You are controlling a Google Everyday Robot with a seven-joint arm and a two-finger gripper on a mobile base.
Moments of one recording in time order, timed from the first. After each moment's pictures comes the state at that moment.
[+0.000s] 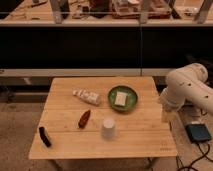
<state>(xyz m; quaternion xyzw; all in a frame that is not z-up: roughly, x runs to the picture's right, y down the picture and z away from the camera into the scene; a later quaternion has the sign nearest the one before) 0.284 0.105 0.685 -0.28 0.02 0.02 0.96</state>
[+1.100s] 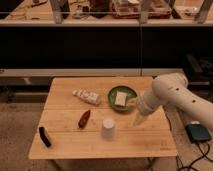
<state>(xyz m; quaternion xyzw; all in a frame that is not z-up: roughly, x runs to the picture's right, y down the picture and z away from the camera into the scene) 0.132 0.128 0.700 -0.26 -0.22 -0.08 0.94</state>
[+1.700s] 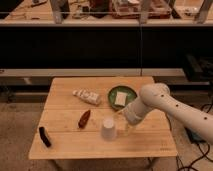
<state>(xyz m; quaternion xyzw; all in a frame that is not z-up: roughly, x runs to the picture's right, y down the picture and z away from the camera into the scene) 0.073 0.178 0.720 -0.30 -0.30 -0.12 0.90</state>
